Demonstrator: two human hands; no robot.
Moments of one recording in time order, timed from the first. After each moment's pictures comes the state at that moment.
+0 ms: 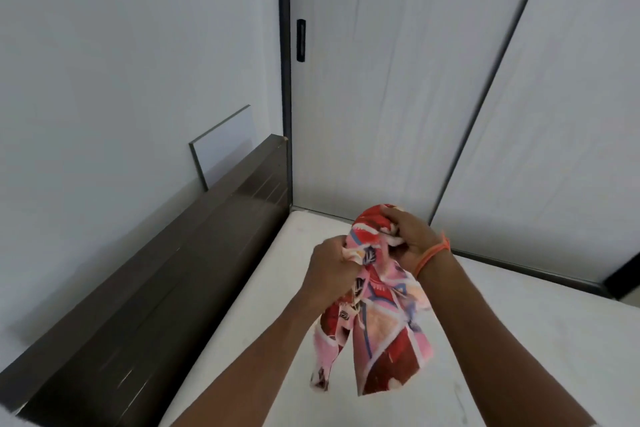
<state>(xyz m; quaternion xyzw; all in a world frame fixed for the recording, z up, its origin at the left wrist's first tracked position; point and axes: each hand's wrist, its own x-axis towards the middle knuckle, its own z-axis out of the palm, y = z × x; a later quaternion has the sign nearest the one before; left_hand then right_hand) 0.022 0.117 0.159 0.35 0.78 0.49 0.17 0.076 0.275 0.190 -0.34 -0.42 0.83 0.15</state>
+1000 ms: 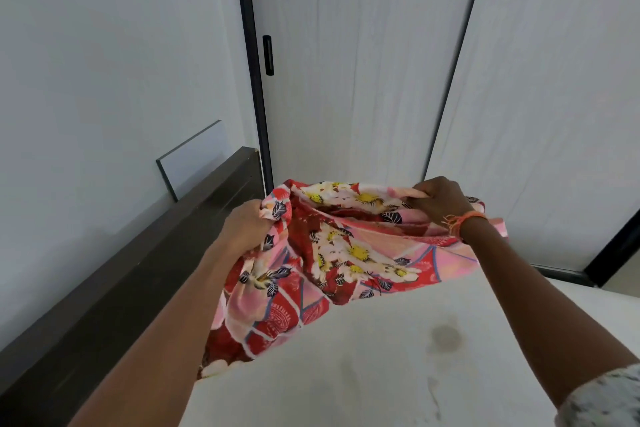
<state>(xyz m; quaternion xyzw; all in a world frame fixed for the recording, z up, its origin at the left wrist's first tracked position) -0.035 0.132 0.208 0.30 0.90 0.31 0.11 0.191 0.402 0.243 -0.30 -0.91 0.21 0.20</state>
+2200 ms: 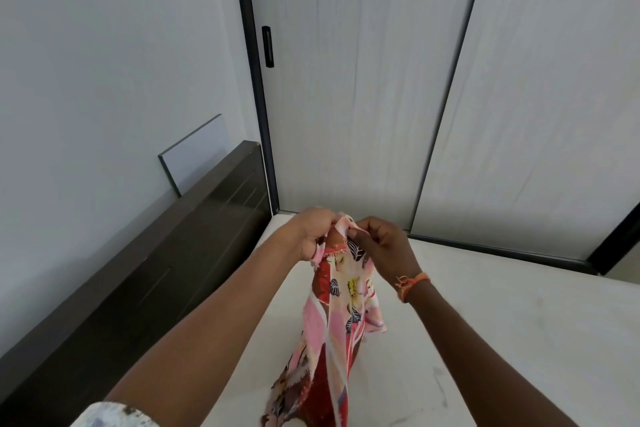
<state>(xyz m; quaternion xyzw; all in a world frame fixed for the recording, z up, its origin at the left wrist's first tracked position) 0.042 0.190 0.225 0.13 0.69 0.51 0.49 0.167 0.283 0.167 -0.16 -0.83 0.44 0.32</state>
